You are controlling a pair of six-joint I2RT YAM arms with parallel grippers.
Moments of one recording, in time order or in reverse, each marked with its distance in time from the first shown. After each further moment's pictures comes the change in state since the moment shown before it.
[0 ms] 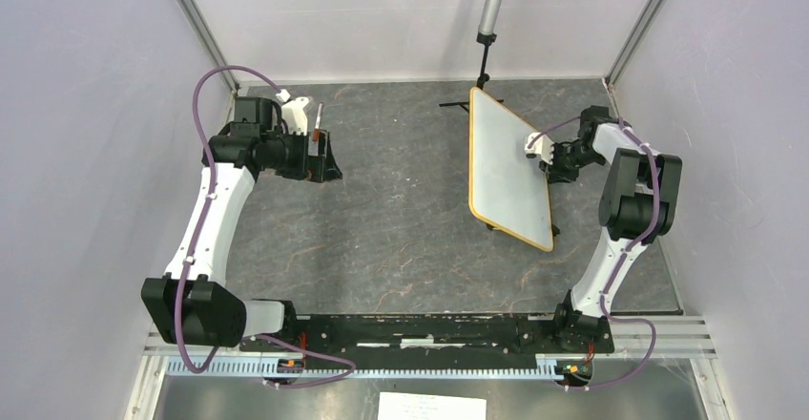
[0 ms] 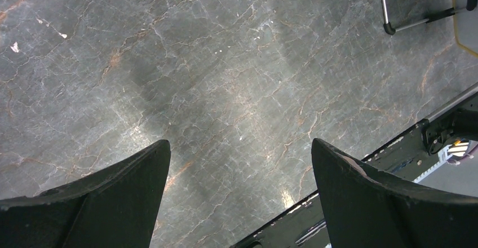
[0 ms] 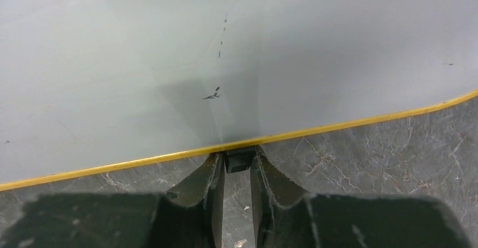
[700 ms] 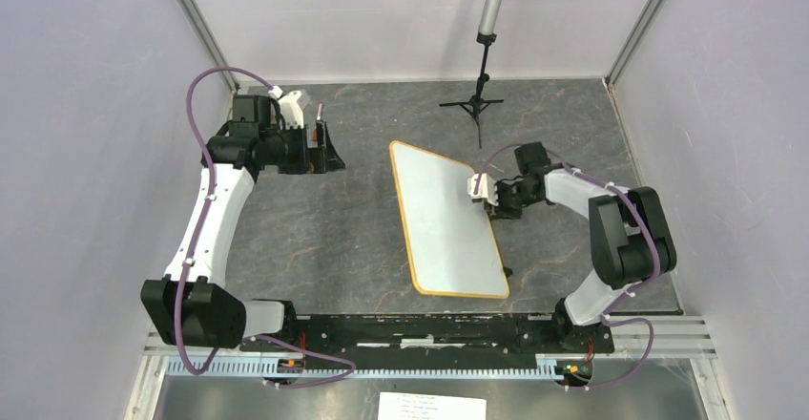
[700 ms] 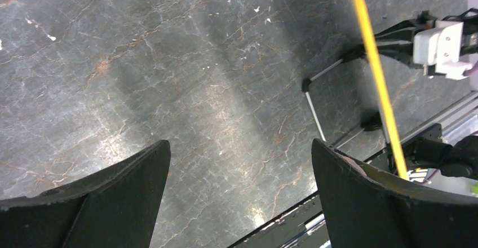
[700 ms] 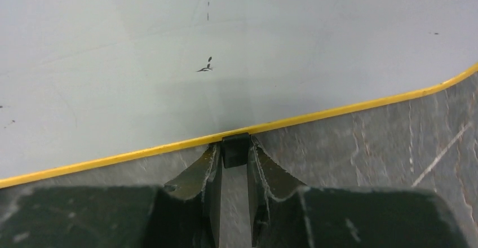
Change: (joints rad) left arm 0.000 -0.006 0.000 0.061 0.000 -0.141; right arm 0.369 -0.331 -0.489 0.293 -0.136 0.209
